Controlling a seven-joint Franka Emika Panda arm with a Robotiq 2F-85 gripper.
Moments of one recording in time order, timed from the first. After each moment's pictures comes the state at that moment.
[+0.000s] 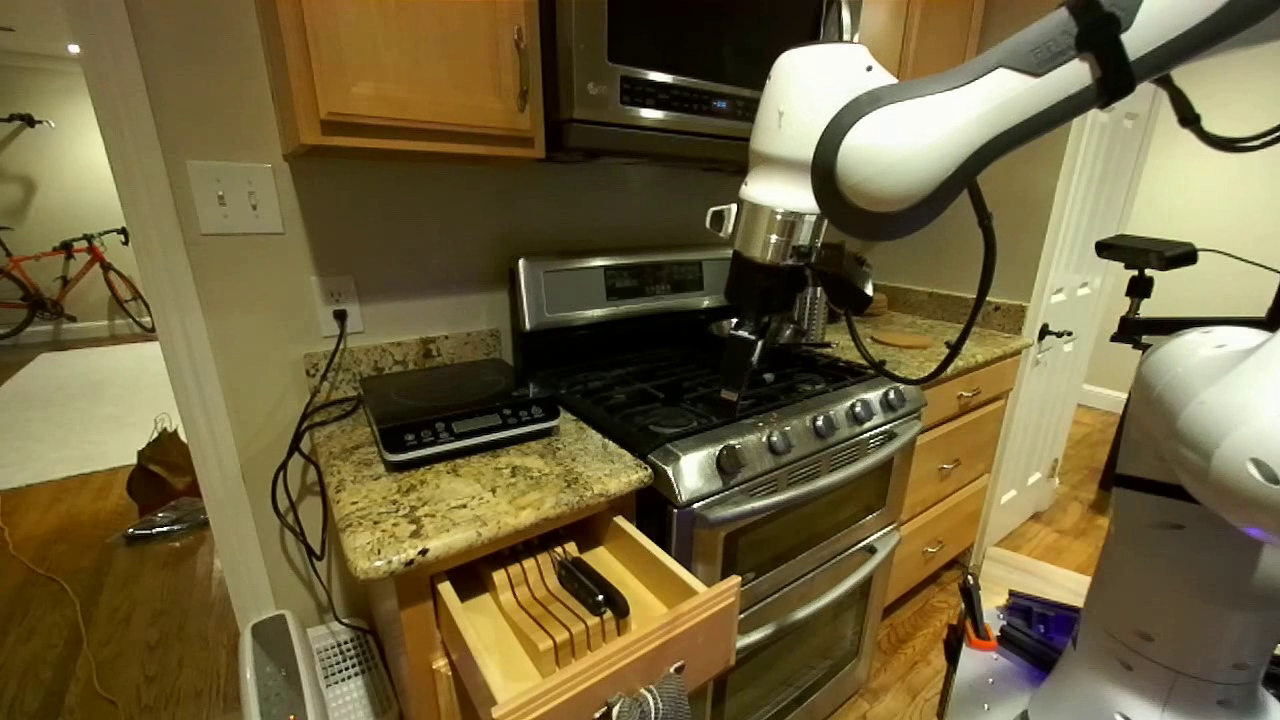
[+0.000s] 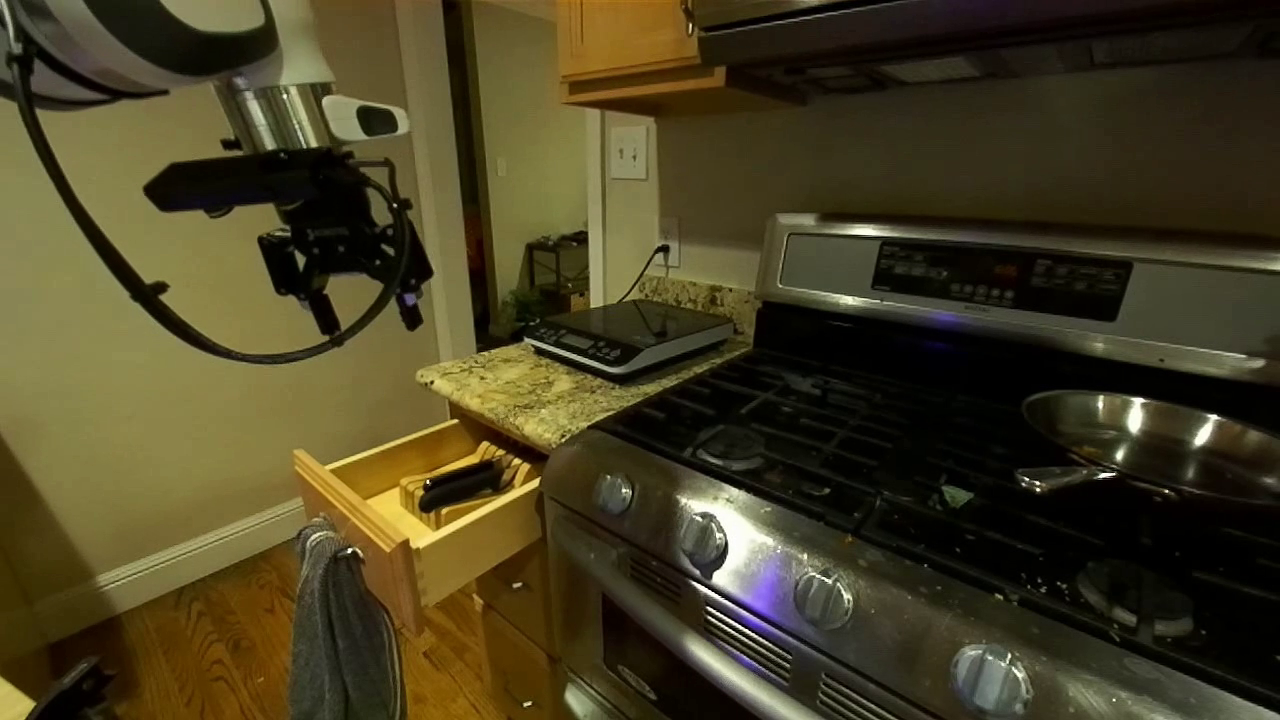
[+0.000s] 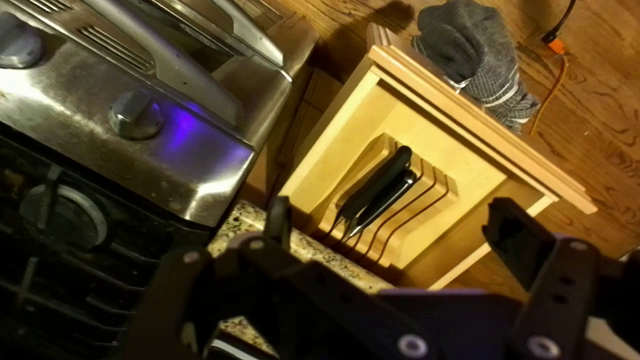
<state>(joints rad) 0.09 -0.61 0.03 -2.71 -0.07 2.31 -0.13</state>
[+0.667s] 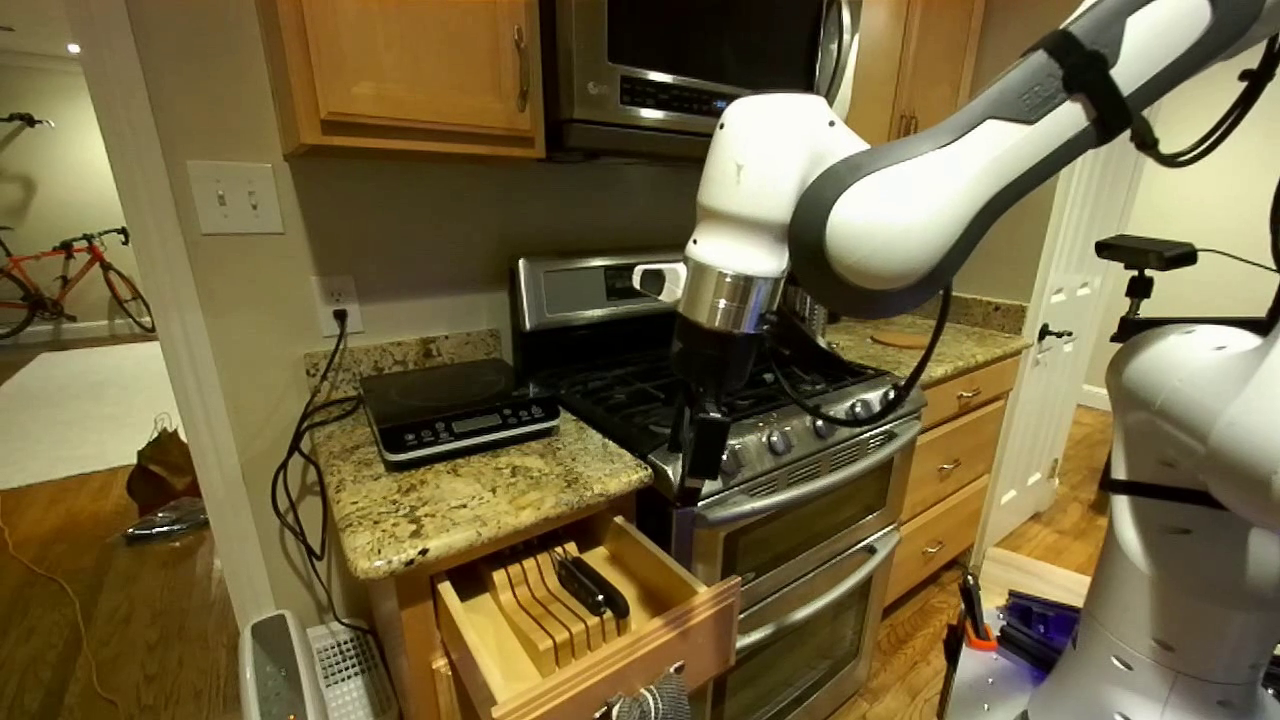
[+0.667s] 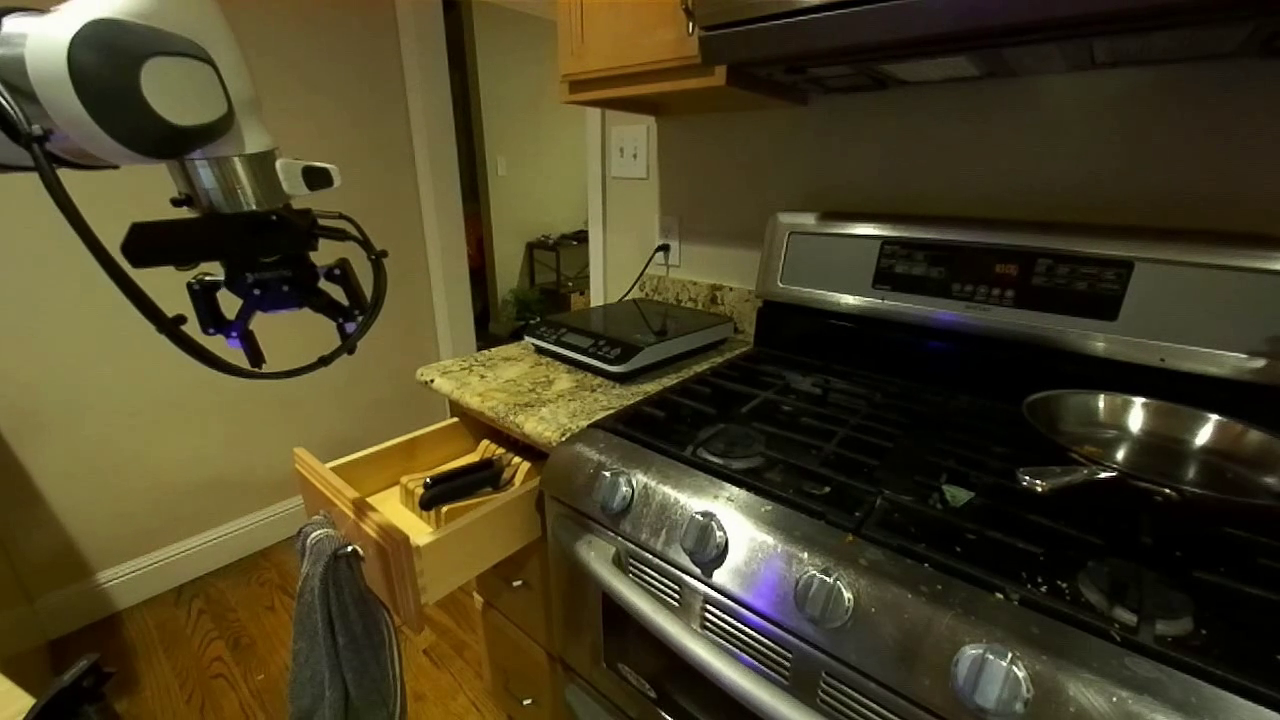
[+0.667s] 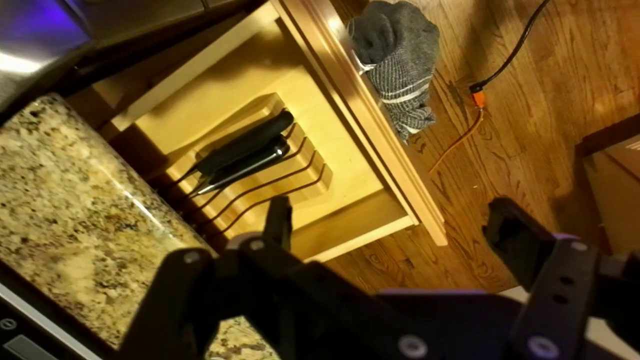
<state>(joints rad) 0.31 -0.45 0.06 -2.72 0.00 2.49 -0.33</state>
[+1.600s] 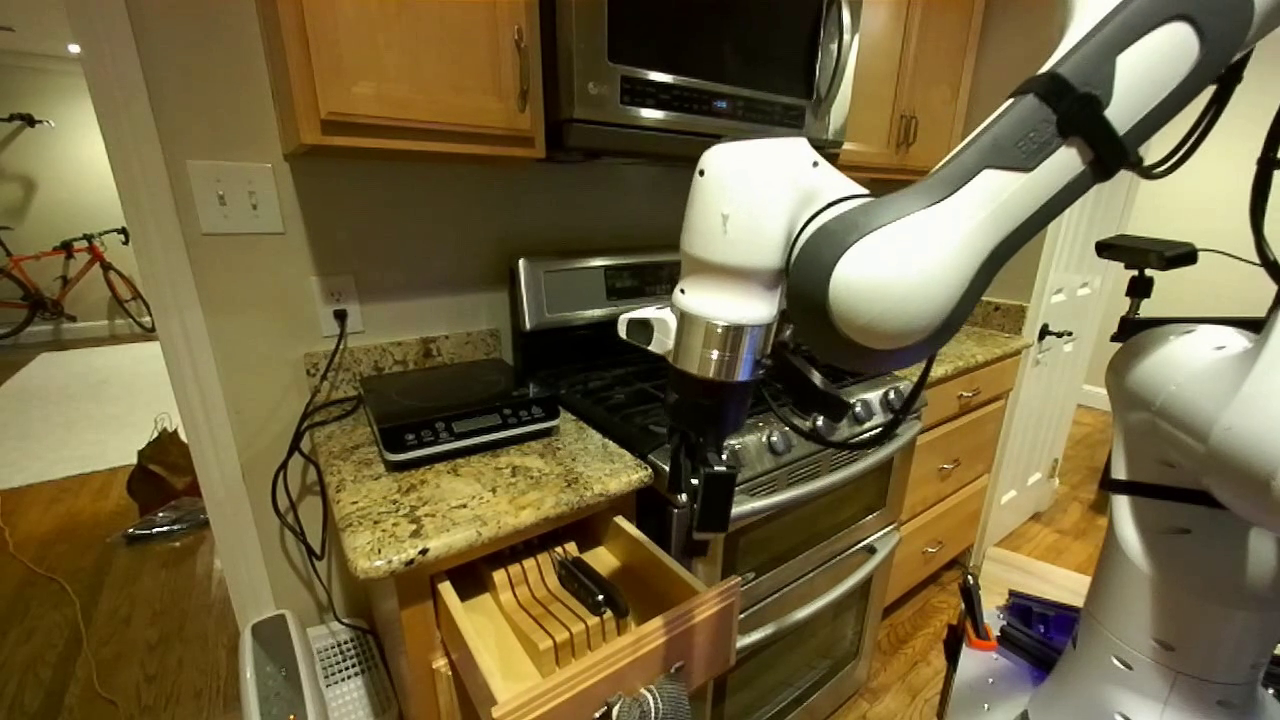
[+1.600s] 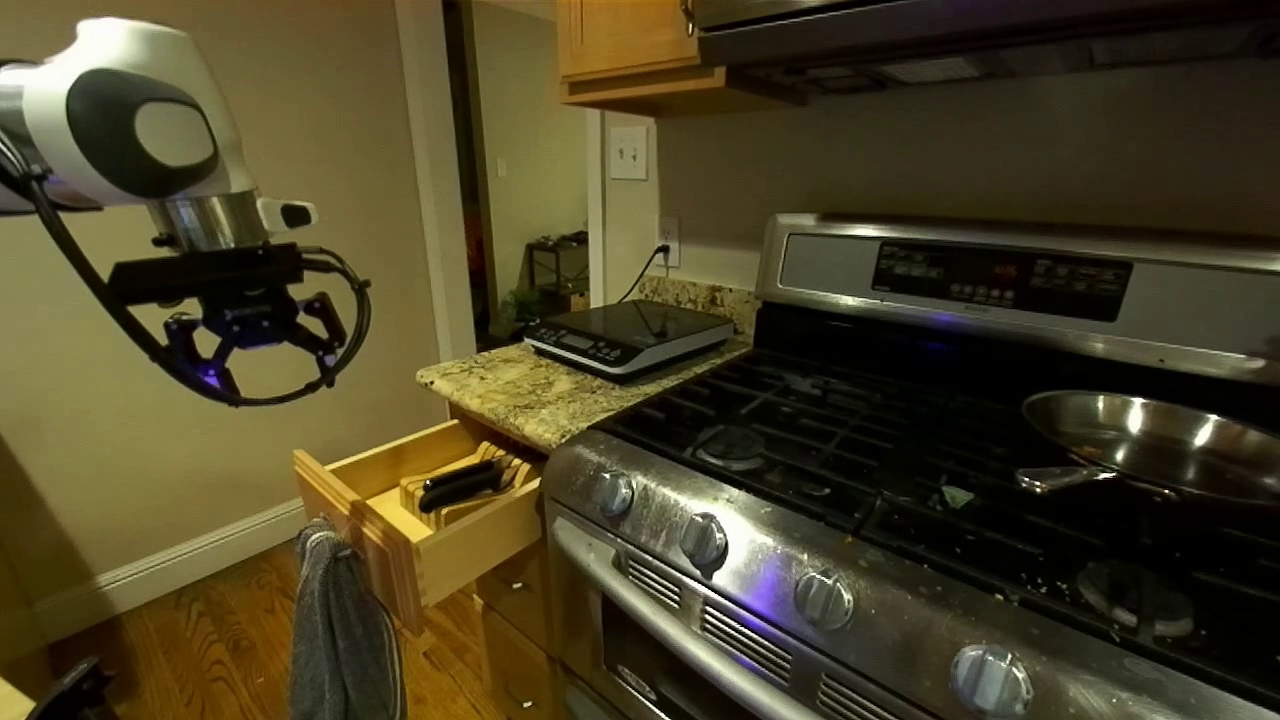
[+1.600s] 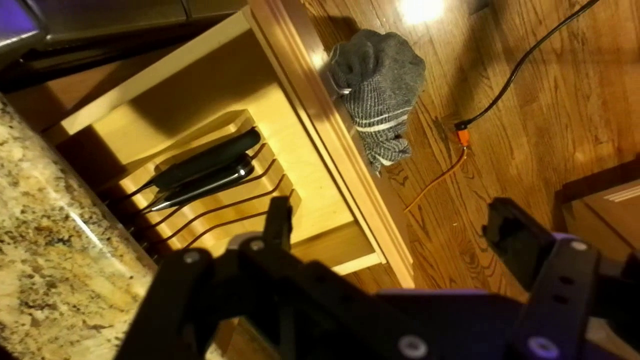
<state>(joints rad) 0.32 -0.37 0.13 -2.74 -0.02 2.52 -0.34</state>
